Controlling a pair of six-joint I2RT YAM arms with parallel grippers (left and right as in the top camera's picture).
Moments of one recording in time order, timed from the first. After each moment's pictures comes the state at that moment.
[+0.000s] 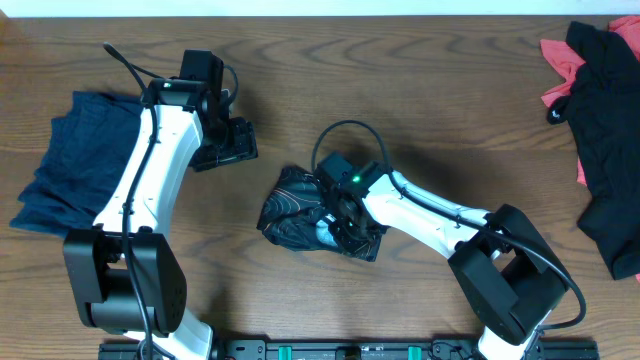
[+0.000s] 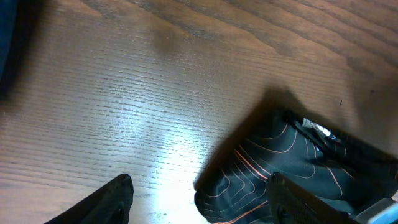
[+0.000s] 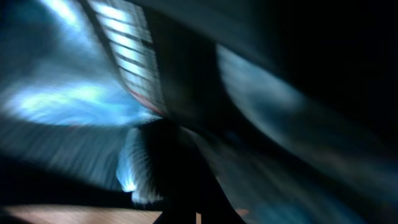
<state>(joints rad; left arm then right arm) -0.09 1.76 1.46 -1.12 0.12 -0.29 0.76 1.89 1.19 -0.93 -0.14 0.19</state>
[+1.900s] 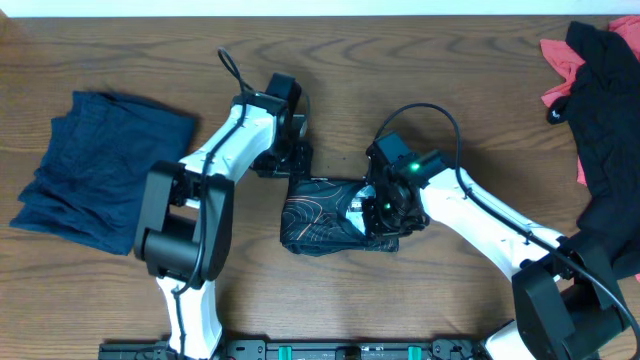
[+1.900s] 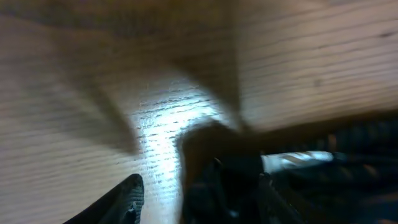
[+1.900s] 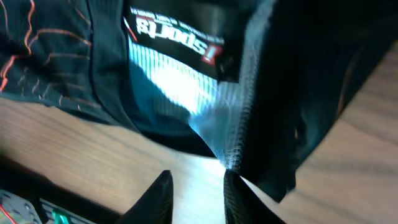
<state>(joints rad) -0.32 2.06 1.45 -0.95 0.20 -0.19 0.56 1.69 1.05 -0.87 -0.31 0.40</state>
